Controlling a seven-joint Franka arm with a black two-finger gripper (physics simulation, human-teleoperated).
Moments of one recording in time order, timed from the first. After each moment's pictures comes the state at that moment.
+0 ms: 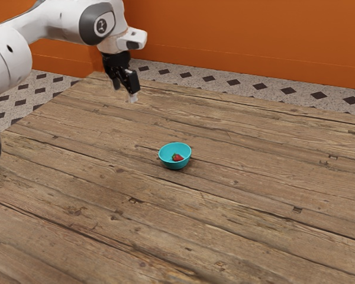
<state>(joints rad) -0.03 0.40 0.06 -1.22 0.03 1.72 0.44</state>
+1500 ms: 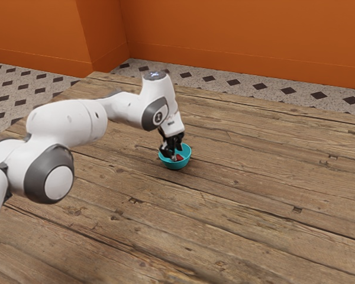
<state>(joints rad) -0.03 0.96 -0.03 -1.04 0.03 2.17 1.46</state>
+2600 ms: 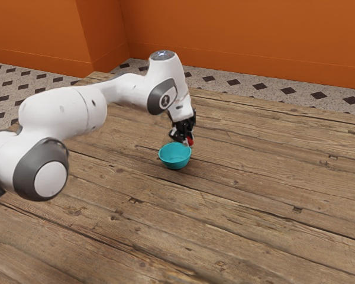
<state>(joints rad) -0.10 0.84 -0.04 -1.06 0.03 2.11 1.49</state>
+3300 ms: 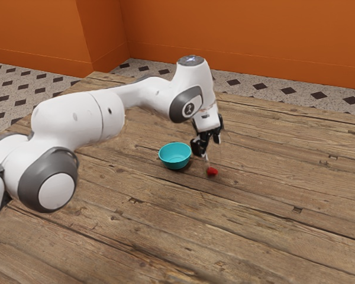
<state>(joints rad) -0.22 0.79 -0.03 -1.07 0.03 2.04 1.41</state>
